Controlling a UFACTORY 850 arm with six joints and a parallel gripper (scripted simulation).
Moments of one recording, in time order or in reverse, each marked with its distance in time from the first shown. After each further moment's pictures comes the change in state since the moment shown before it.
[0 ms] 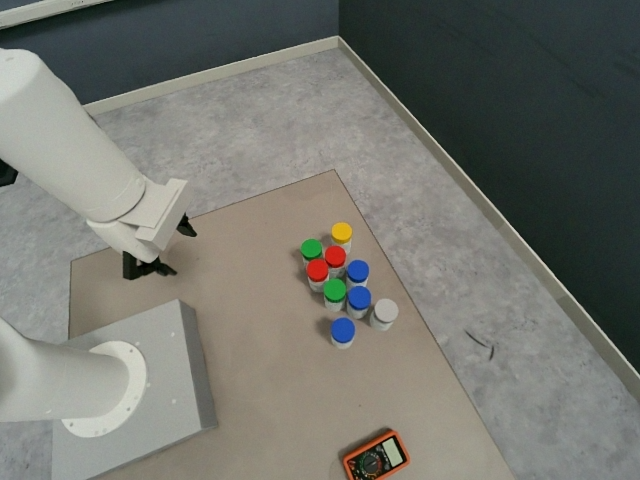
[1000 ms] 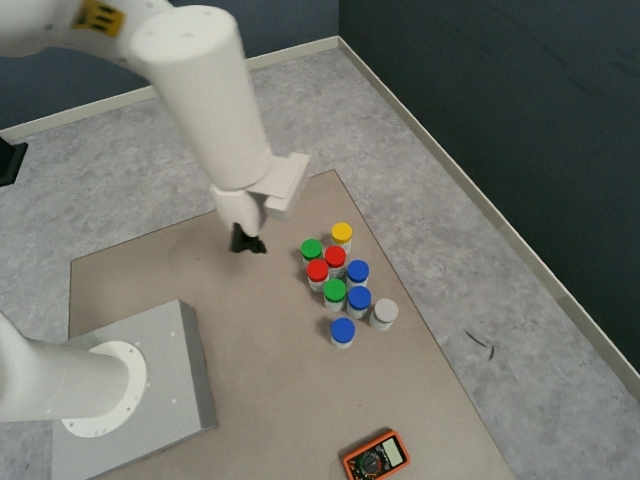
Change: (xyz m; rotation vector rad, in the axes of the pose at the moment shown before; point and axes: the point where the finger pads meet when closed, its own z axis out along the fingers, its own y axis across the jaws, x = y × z) arm 0.144 -0.076 -0.002 -0.013 0.002 0.066
